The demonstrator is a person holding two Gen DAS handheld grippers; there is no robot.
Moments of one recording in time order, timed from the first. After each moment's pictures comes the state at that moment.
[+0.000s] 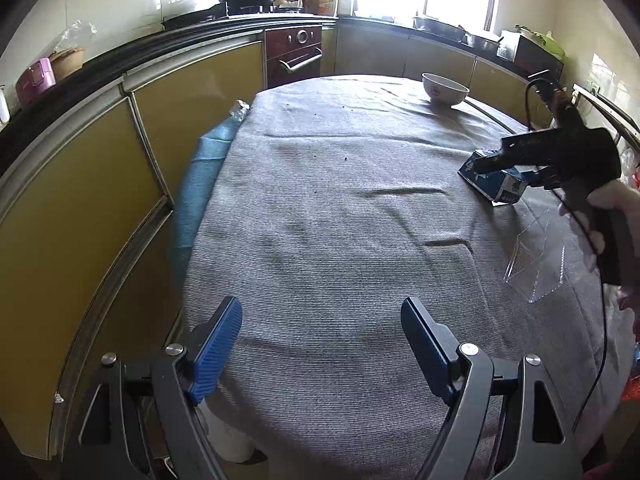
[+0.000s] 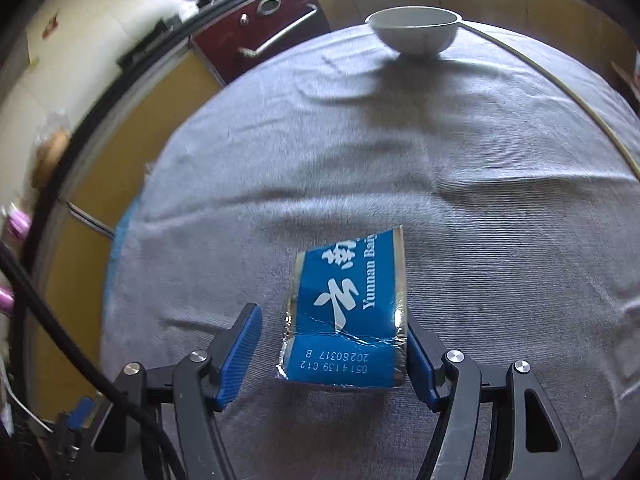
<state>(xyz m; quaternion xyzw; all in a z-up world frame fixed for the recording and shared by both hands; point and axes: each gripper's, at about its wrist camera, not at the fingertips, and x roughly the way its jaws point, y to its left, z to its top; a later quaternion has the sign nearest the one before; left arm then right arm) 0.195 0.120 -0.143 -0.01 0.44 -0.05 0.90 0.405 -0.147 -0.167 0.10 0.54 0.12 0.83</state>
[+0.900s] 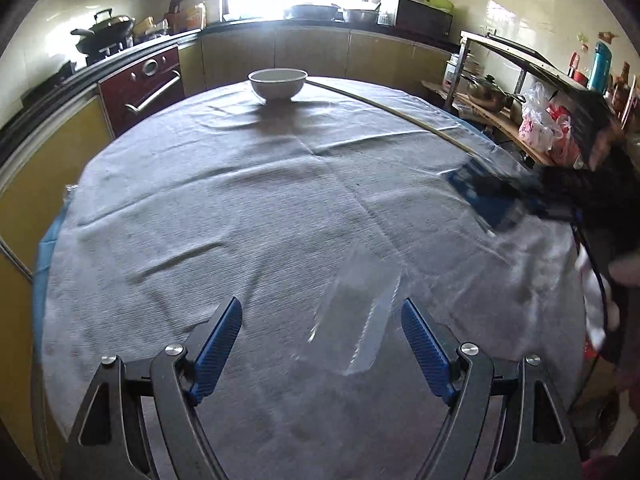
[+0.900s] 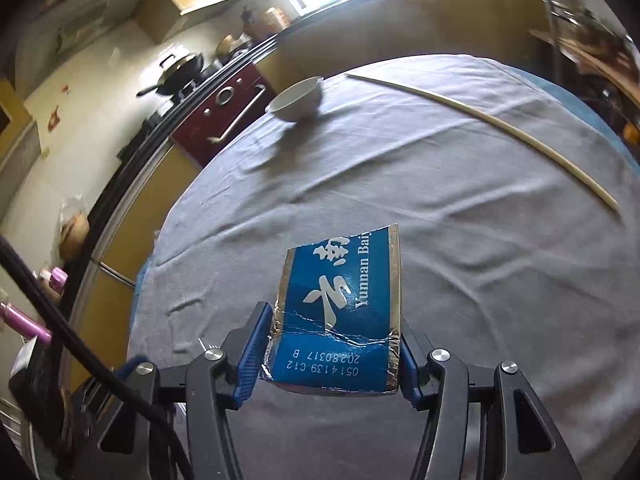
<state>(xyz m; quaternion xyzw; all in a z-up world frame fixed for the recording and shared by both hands) 0.233 -0.048 -0.123 0.06 0.43 -0.23 0.87 0.270 -0.309 -0.129 0.23 0.44 0.08 0.86</state>
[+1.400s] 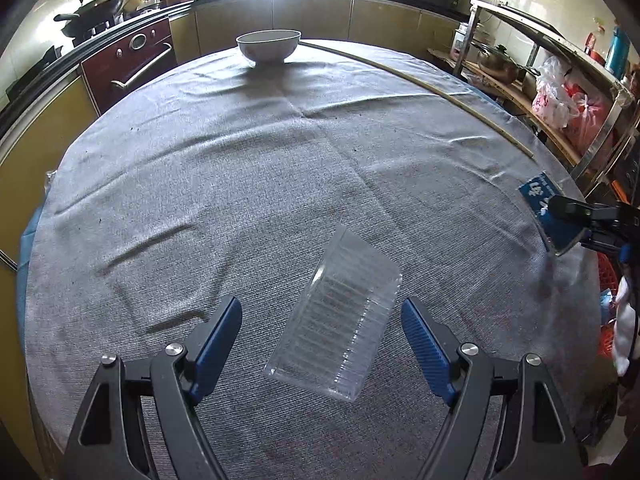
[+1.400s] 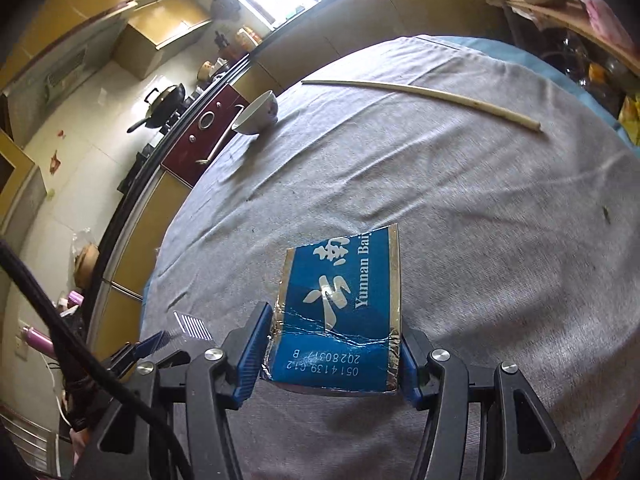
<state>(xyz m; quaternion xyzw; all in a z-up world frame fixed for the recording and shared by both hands) 0.246 -0.073 -0.151 0.08 0.48 -0.21 0.85 0.218 -0.374 -0.160 0.30 0.43 0.07 0.85</state>
